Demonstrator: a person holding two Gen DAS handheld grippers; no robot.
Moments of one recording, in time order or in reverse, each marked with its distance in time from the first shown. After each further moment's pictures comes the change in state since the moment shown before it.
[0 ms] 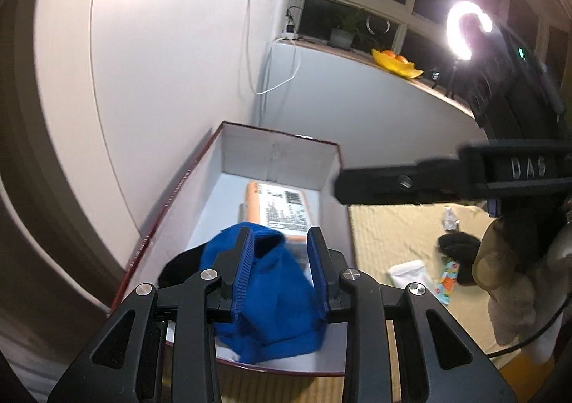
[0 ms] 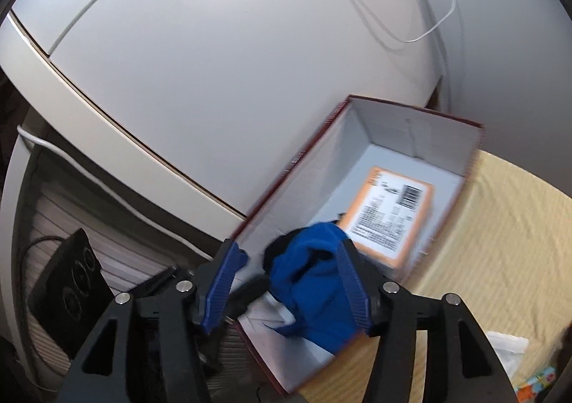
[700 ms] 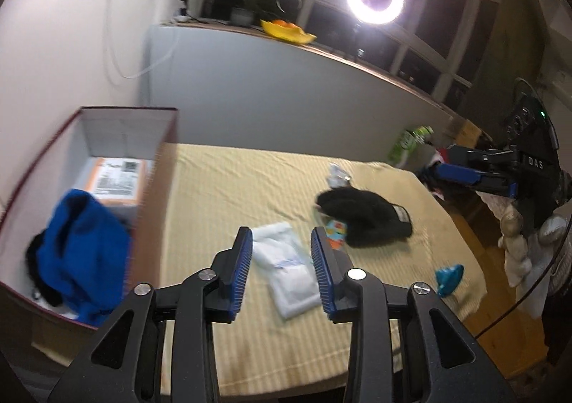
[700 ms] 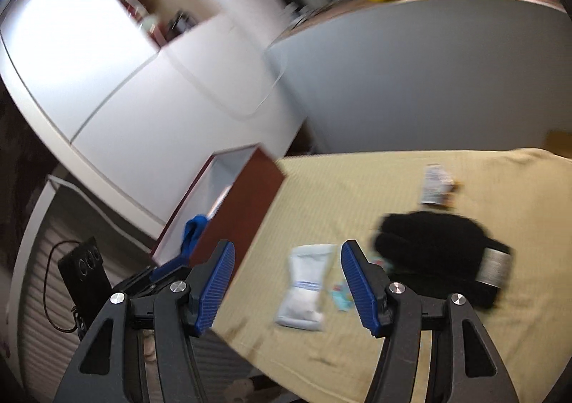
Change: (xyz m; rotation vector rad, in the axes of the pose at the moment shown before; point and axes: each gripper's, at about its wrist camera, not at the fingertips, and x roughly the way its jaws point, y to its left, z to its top) left arm -0.002 -0.128 -0.042 0.135 0.085 -0.312; right arm -0.252 -0.126 -0.165 0.240 -0.356 -0.253
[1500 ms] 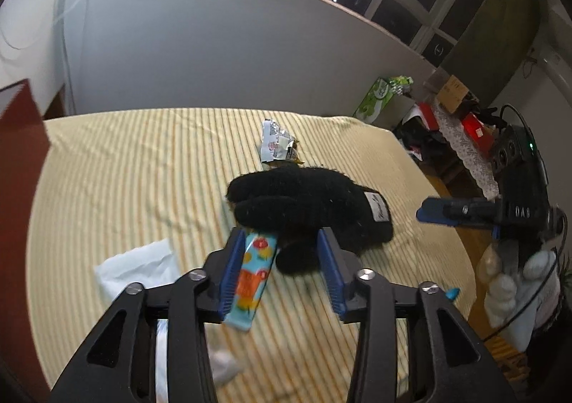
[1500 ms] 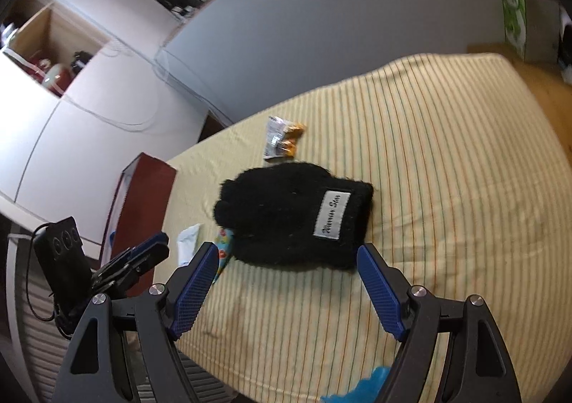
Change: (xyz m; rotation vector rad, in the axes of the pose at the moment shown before) left arm 0.154 -0.072 0.029 0.018 0.244 -0.129; right arm 0.023 -0.153 -0.025 0.291 0.171 -0.131
